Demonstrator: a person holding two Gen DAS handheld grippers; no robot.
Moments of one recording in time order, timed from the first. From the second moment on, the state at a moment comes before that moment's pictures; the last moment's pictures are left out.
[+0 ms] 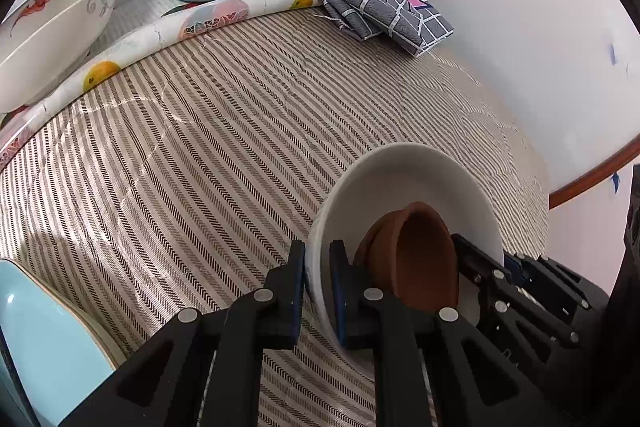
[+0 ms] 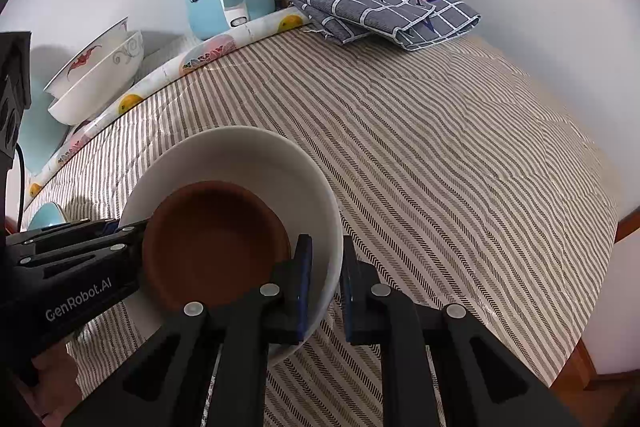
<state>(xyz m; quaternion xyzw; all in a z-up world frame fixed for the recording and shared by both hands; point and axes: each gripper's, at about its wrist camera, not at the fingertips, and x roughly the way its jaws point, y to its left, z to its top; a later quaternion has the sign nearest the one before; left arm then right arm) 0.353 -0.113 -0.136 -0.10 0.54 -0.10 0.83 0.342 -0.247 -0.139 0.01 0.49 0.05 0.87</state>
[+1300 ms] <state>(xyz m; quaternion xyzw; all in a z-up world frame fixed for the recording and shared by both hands) 0.320 -0.096 -0.112 -0.11 0.52 -0.10 0.84 0.308 -0.237 -0.116 0.03 0.48 0.05 0.88</state>
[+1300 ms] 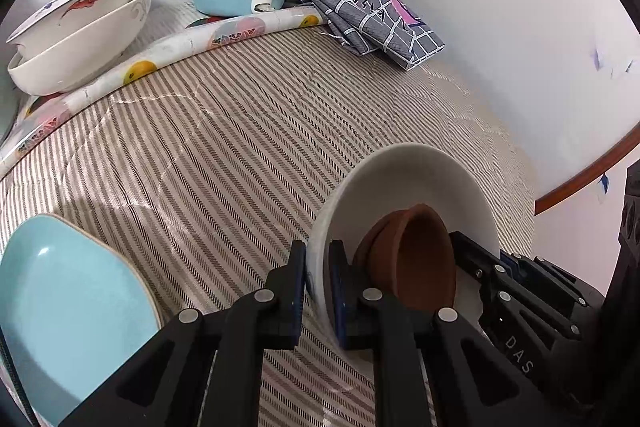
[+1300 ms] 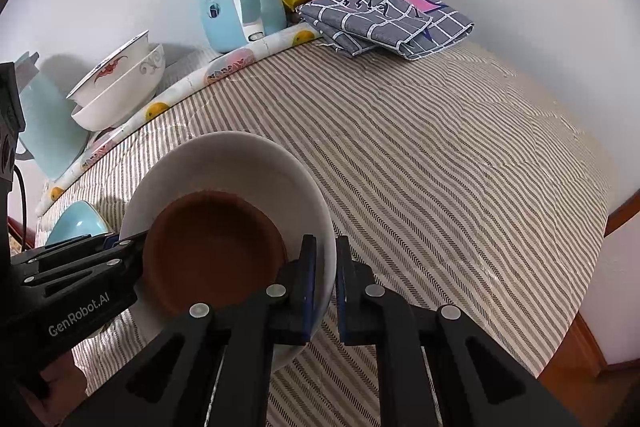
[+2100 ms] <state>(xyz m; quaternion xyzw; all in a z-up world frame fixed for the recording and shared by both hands) 0.283 -0.077 -0.084 -0.12 0.50 -0.09 0.86 0.274 -0.218 -0.088 0.02 0.46 0.07 0.89</state>
